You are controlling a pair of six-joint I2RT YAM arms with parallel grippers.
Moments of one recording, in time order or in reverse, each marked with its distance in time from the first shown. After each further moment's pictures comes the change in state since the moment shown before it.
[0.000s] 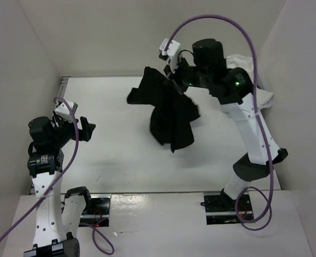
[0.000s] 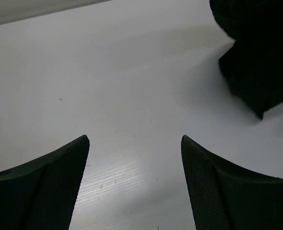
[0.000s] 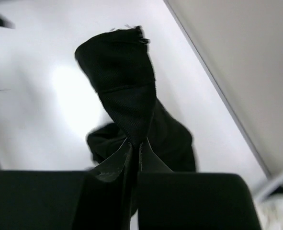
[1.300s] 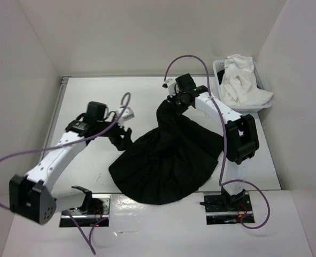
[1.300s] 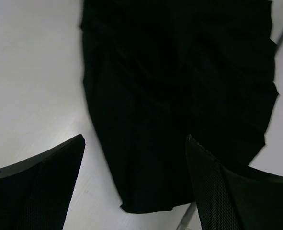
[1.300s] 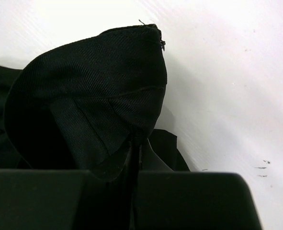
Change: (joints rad) left arm -0.485 0.419 0.064 -0.090 0.103 0.175; right arm -0.214 0.225 -0.689 0.409 -0.041 0.153
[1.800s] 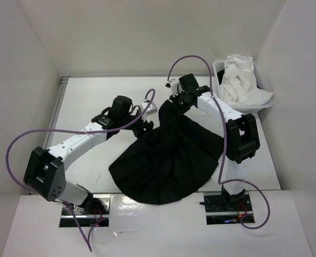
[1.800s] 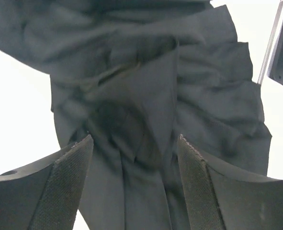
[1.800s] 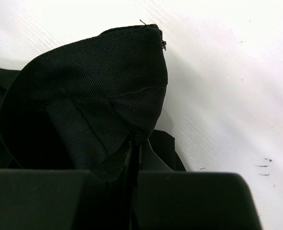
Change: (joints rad) left arm -0.283 0.318 0.126 0.296 -0.019 -0.107; right arm -0.045 0.005 -0.023 0.018 -0.036 0.007
